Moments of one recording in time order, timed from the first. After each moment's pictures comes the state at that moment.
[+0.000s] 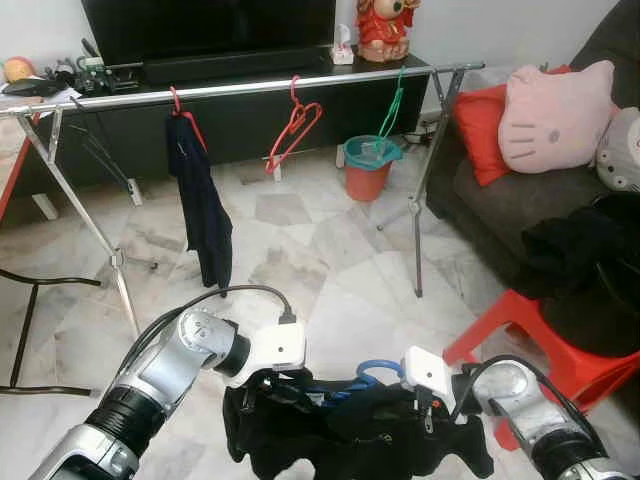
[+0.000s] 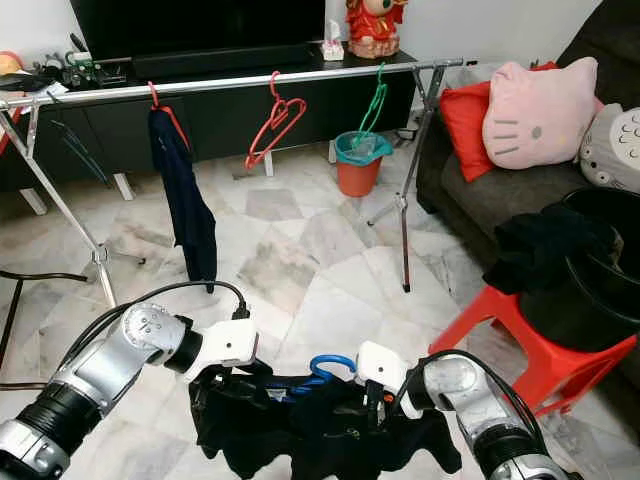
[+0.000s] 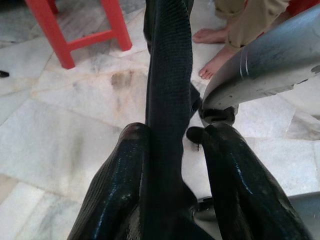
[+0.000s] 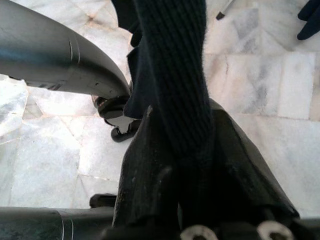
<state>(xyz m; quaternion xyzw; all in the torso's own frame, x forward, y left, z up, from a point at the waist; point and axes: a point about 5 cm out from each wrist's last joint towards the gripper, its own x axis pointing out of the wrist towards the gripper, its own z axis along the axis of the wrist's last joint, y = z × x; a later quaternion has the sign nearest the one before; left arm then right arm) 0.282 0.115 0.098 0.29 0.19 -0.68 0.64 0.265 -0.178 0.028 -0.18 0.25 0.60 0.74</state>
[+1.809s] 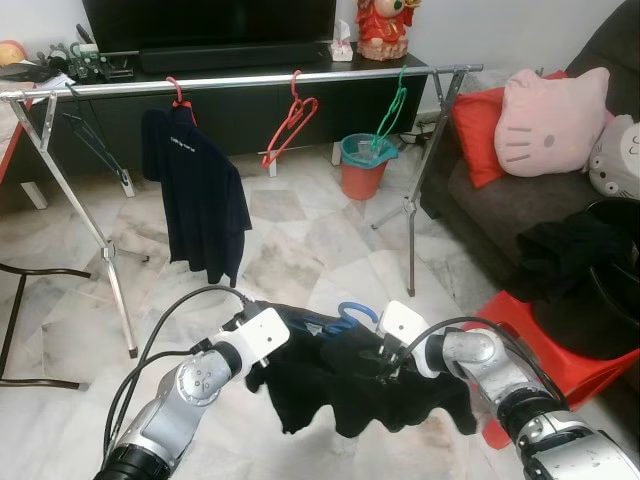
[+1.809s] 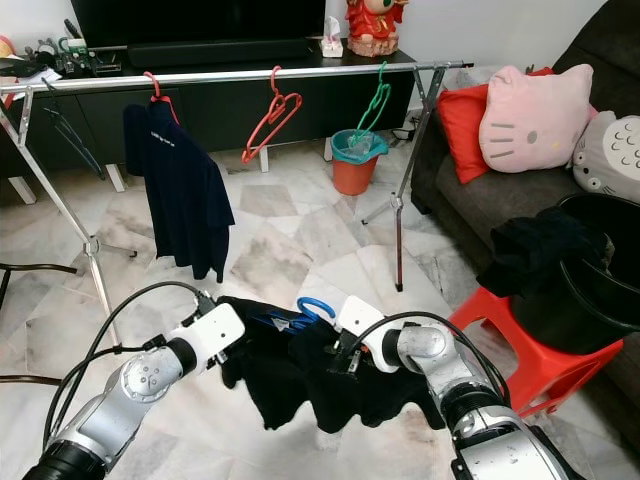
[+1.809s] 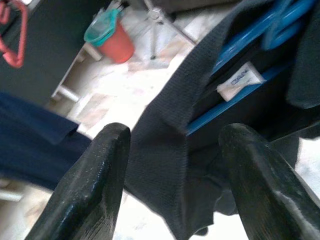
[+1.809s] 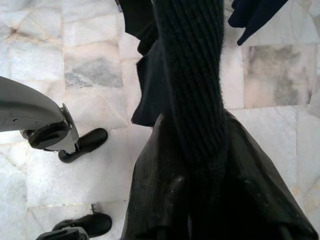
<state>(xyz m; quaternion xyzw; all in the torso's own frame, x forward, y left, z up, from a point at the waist) 0.288 0.129 0.071 0.35 0.06 -0.30 0.89 0.312 -0.155 0.042 -0.21 0.24 0.48 0.82</state>
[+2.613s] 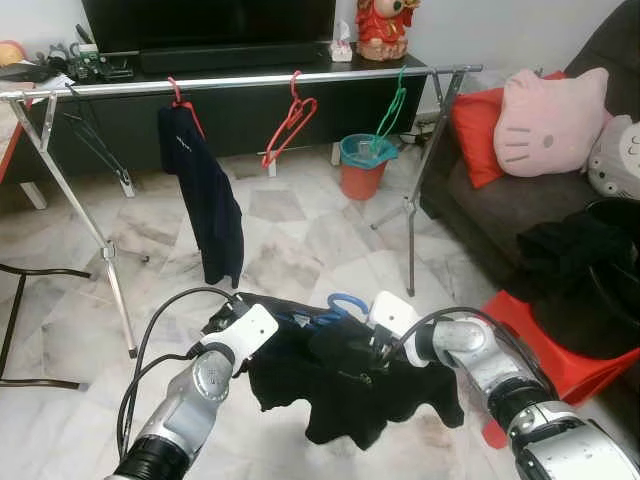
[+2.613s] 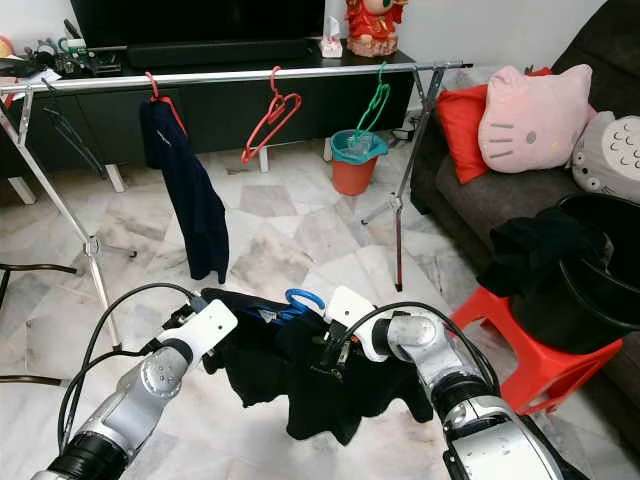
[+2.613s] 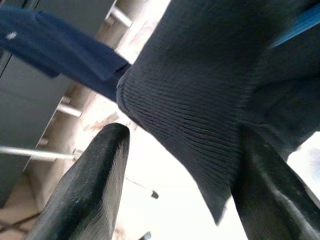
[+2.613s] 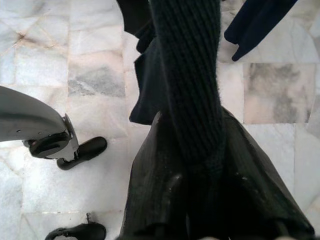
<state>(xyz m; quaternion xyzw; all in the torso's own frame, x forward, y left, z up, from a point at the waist) 0.303 0.149 0.048 0.40 0.16 -0.11 0.90 0.320 -0.140 0.056 -0.21 0.21 0.51 0.81</state>
